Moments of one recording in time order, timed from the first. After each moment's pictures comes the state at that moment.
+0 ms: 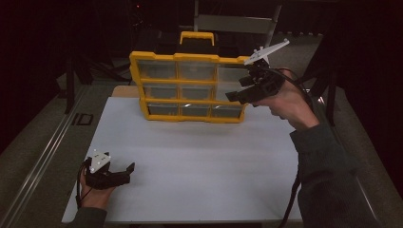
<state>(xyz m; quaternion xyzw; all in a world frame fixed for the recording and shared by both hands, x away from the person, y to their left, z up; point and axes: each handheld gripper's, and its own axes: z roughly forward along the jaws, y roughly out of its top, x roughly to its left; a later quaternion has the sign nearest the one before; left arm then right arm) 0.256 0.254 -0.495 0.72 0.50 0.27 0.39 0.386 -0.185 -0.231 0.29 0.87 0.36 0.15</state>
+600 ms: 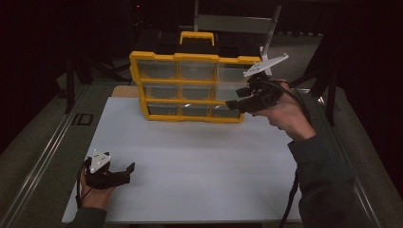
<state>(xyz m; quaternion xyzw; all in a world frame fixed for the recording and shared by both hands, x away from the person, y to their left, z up) 0.257 0.254 -0.494 0.72 0.50 0.27 0.39 0.374 -0.187 -0.254 0.30 0.87 0.37 0.14</state>
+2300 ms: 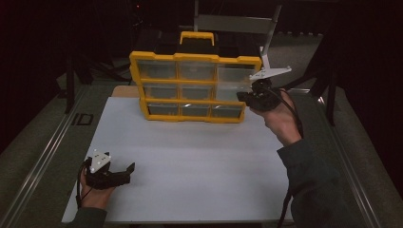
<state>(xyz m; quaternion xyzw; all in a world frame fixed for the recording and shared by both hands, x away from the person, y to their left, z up) 0.257 0.254 -0.495 0.72 0.50 0.27 0.39 0.393 -0.203 -0.296 0.37 0.82 0.39 0.21</state>
